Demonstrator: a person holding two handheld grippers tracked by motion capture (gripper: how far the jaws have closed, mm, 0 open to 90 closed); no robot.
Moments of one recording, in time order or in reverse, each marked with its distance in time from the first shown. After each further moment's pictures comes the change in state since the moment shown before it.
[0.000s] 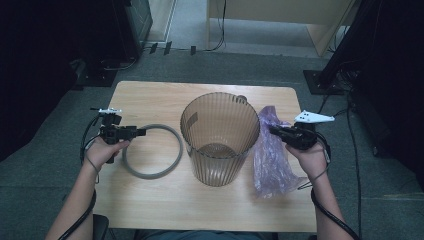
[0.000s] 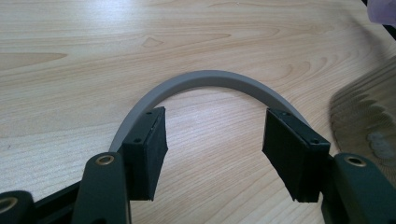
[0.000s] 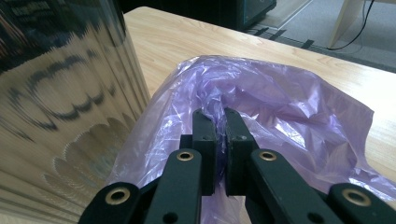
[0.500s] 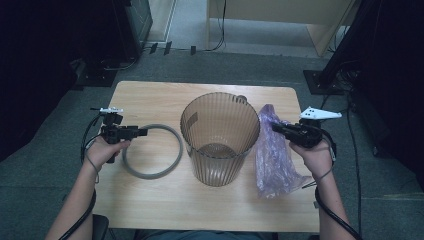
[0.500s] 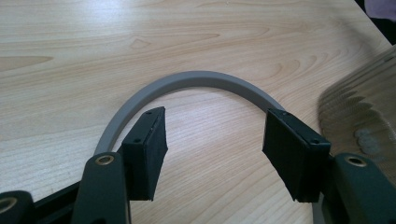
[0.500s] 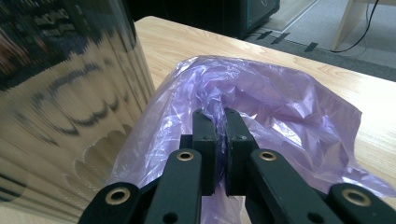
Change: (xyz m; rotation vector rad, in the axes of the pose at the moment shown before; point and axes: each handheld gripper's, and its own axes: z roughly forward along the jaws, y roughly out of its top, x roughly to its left) left arm -0.009 0.004 -0.001 0.016 -0.026 -0.006; right arm 0.003 0.014 -0.015 -0.005 0.022 0.016
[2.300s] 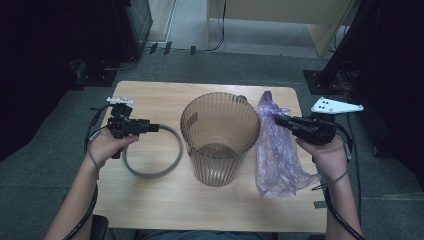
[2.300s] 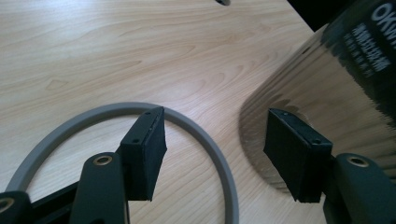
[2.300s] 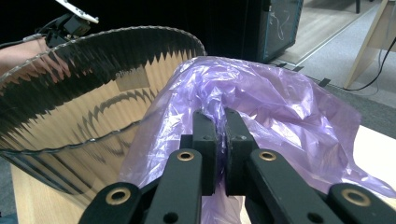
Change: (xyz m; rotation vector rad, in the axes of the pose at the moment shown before) left arm -0.070 0.035 -0.022 0.020 -0.098 0.103; right arm 0.046 0.050 -0.047 -0.088 0.063 -0.088
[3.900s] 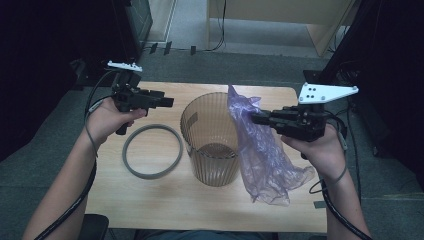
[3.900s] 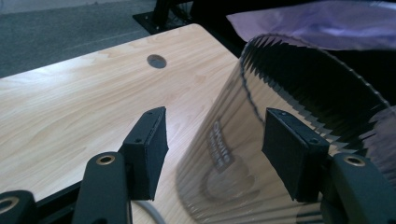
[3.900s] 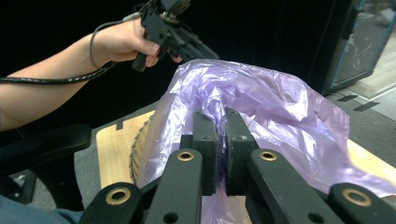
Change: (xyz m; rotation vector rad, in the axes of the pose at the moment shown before) left arm -0.082 0.088 -0.038 -0.063 -0.111 0.149; right arm 0.071 0.067 0.002 -0.009 0.261 -0.110
